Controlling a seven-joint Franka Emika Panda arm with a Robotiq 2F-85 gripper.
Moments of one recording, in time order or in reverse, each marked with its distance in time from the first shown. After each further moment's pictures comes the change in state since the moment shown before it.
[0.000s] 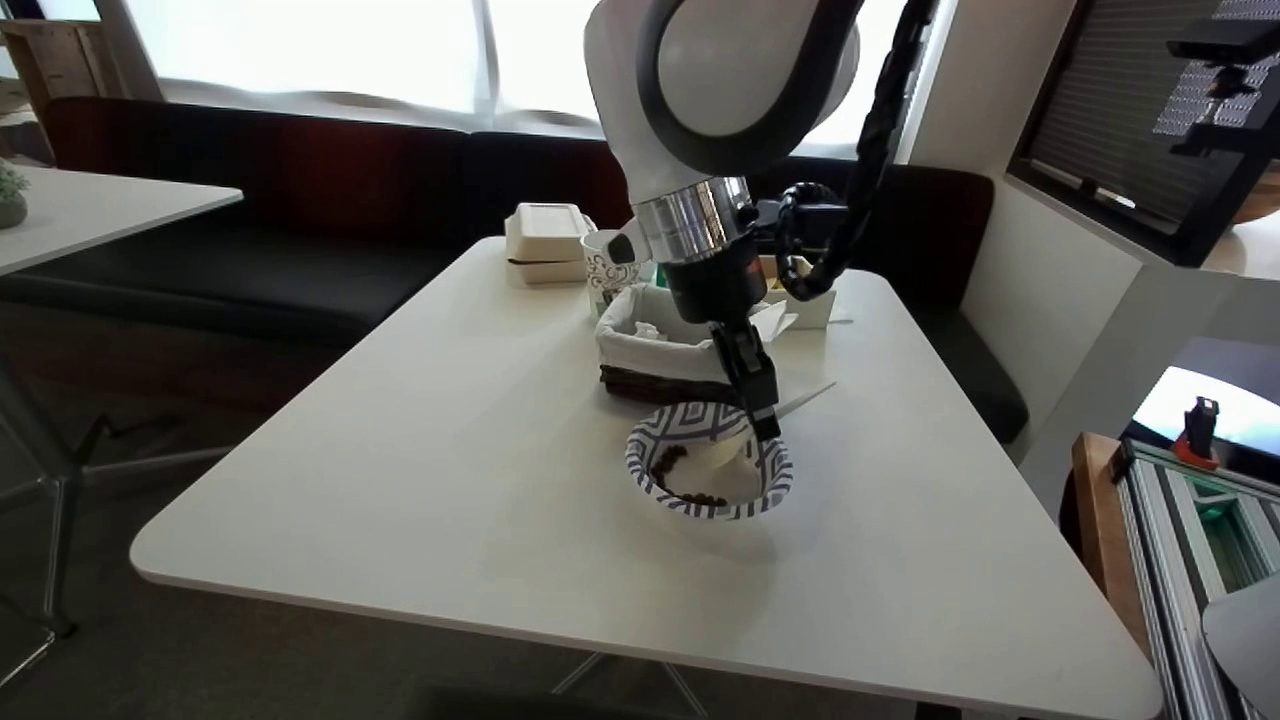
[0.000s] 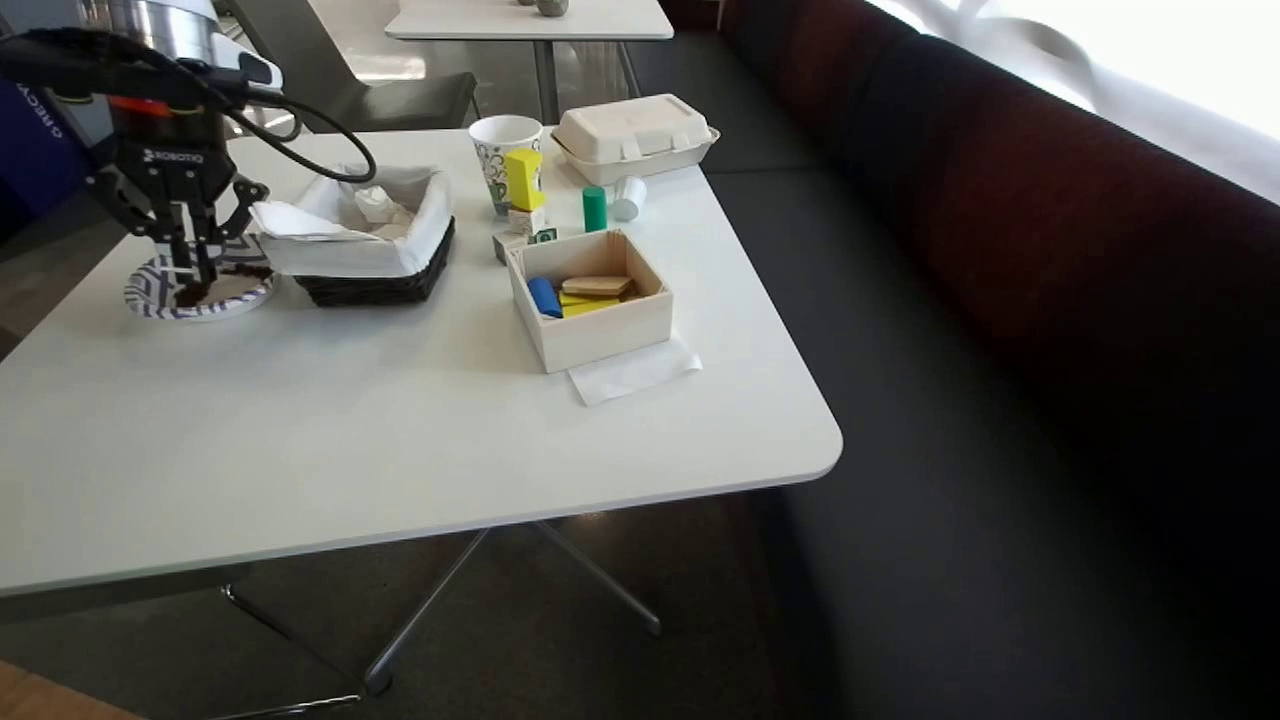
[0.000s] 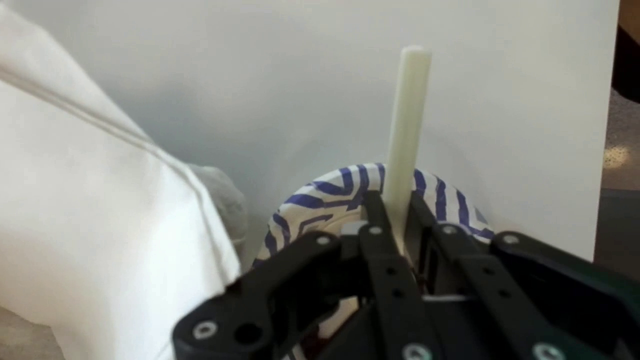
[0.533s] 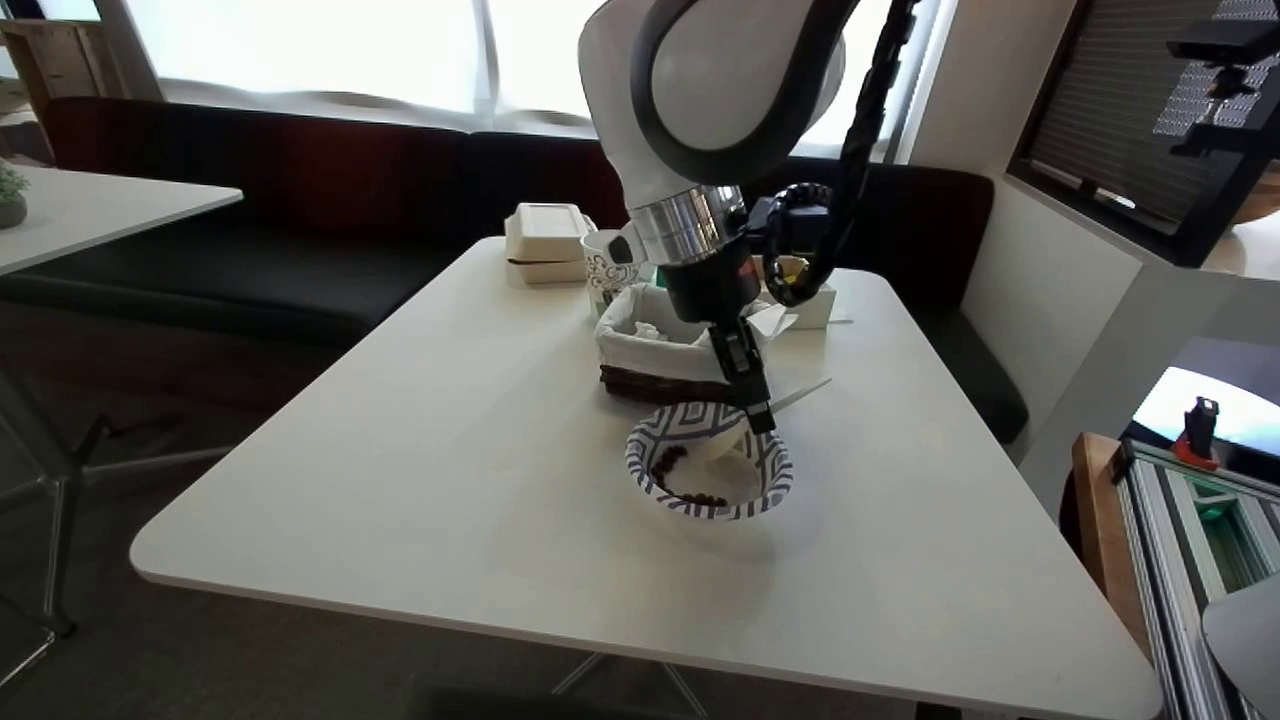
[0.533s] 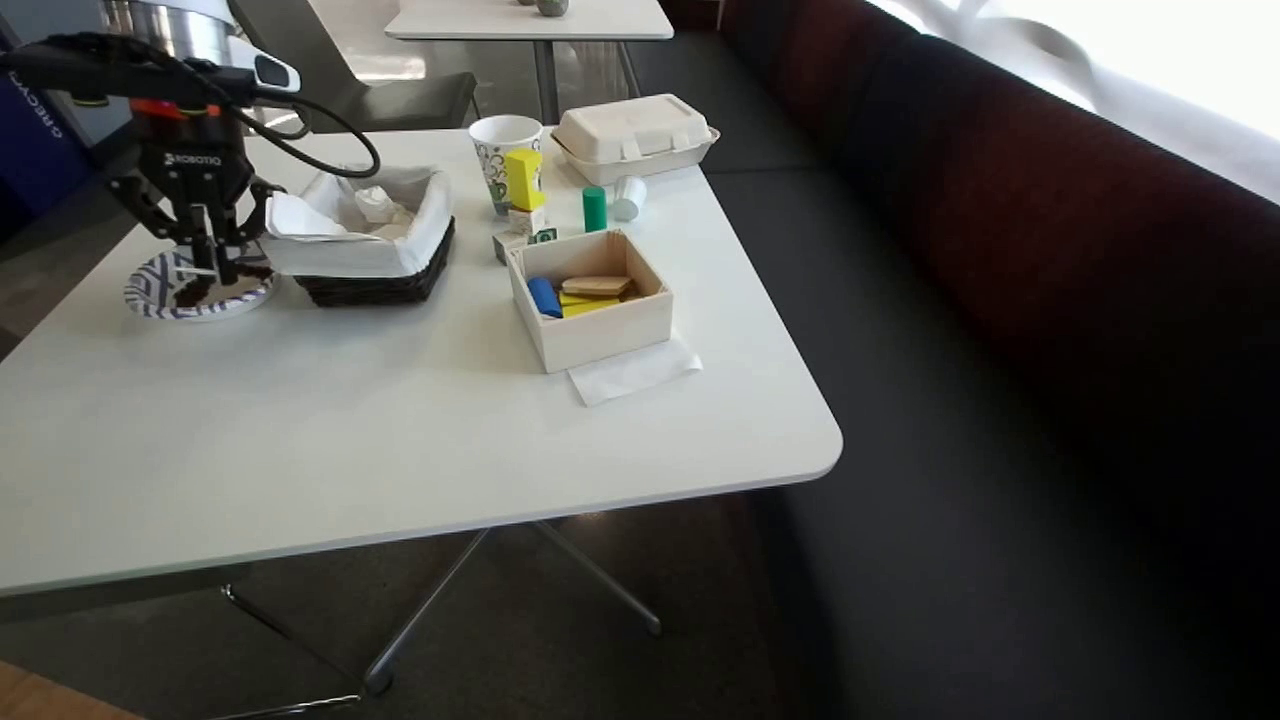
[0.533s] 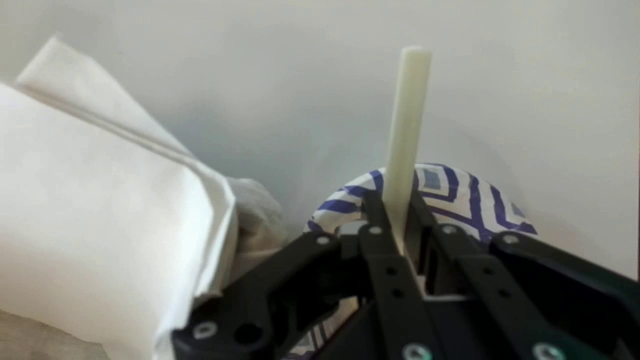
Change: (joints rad) arm 0.007 0.030 -0.021 0.031 -0.039 -0.006 0.092
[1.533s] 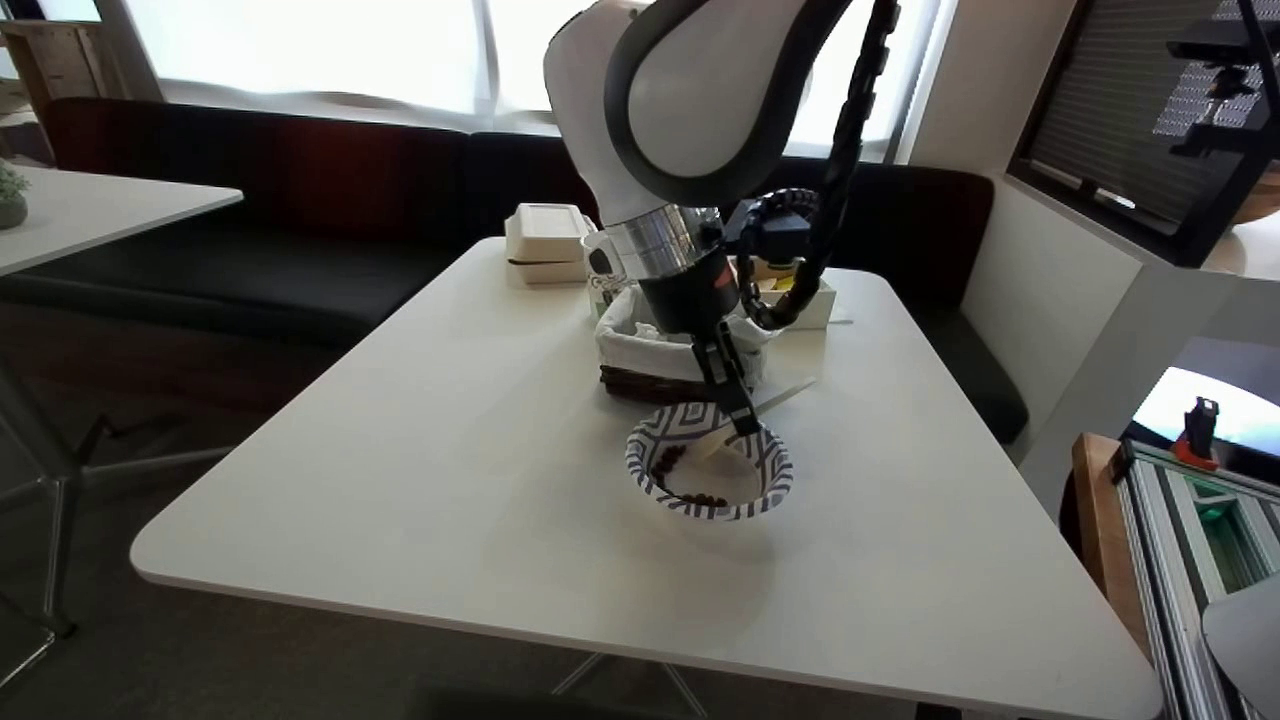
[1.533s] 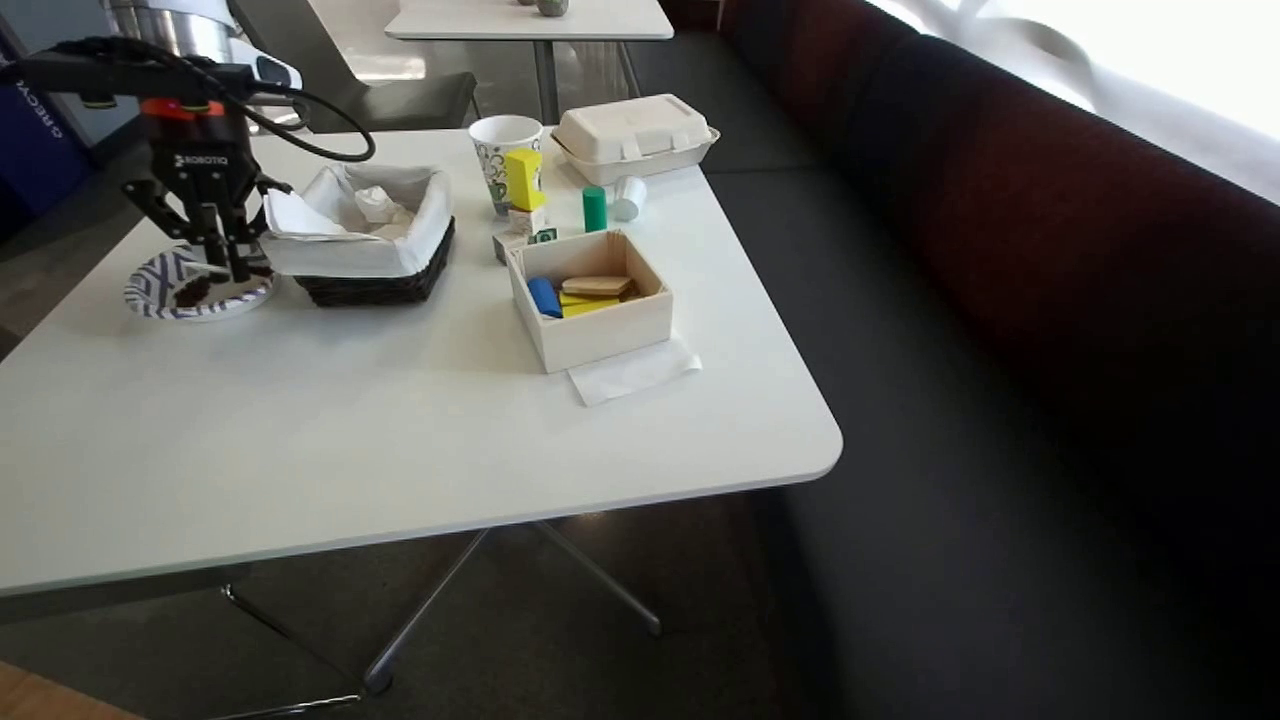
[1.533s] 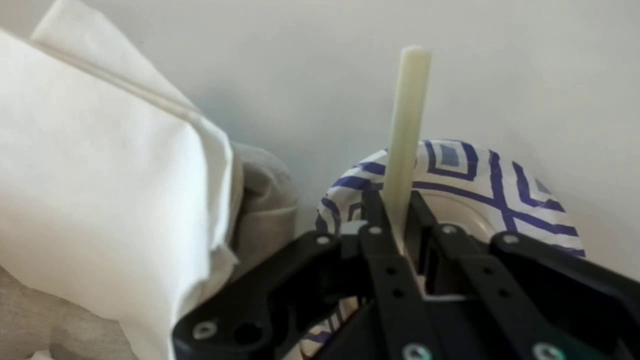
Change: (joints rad) arm 0.034 0.051 -0.003 0.055 -0.063 -0.019 0.098
